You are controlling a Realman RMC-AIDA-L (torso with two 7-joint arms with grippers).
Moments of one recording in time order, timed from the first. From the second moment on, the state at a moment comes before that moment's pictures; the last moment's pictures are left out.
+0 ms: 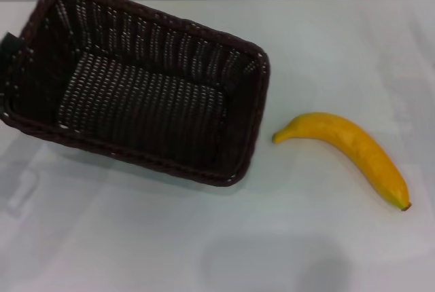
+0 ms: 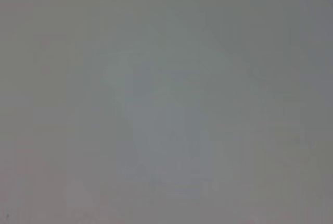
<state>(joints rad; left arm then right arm) -0.33 -2.07 0.45 0.28 -1.80 -1.46 1.61 0.55 2.02 -0.39 0.06 2.30 1.18 -2.72</state>
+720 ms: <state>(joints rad) -0.33 -2.09 0.45 -0.03 -2.02 -1.49 1.89 0.54 2.02 -0.39 0.06 2.30 1.18 -2.72</state>
